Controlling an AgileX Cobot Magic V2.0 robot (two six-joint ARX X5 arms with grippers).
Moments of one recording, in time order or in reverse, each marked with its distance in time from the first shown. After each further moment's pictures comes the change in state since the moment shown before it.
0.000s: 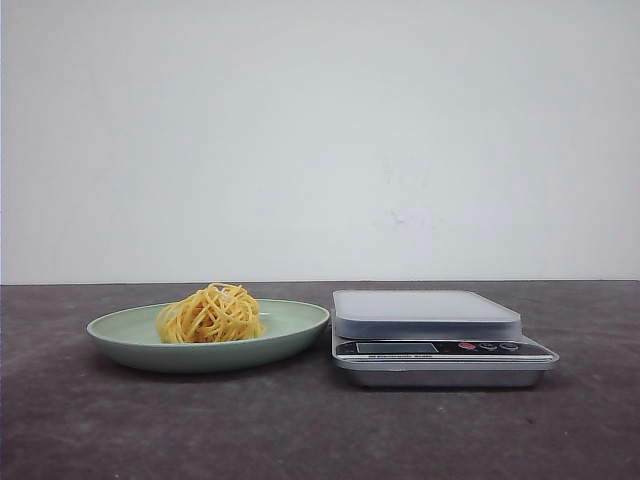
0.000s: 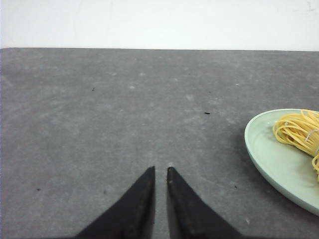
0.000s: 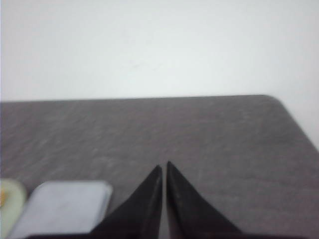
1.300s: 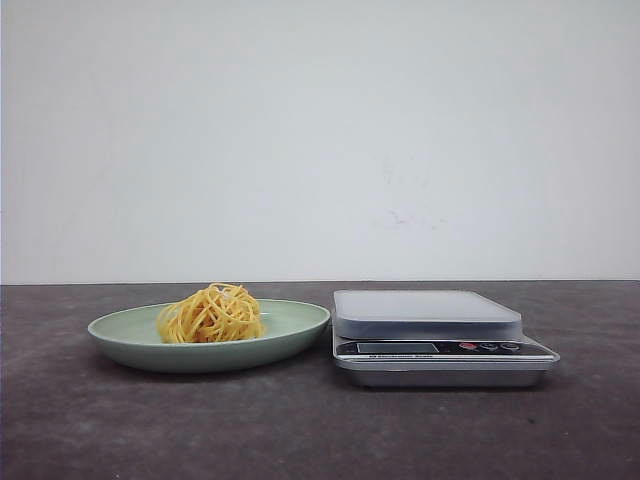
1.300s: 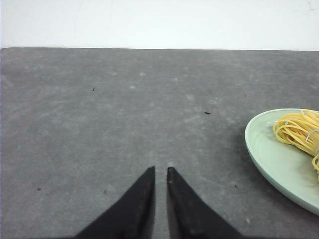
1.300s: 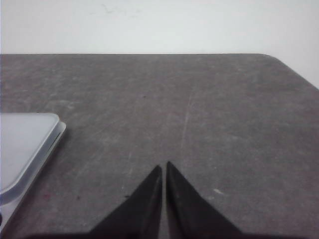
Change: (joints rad) left arm 0.000 0.000 0.000 0.000 0.000 0.000; right arm -0.126 -0.316 -0.683 0.340 -0.097 -0.063
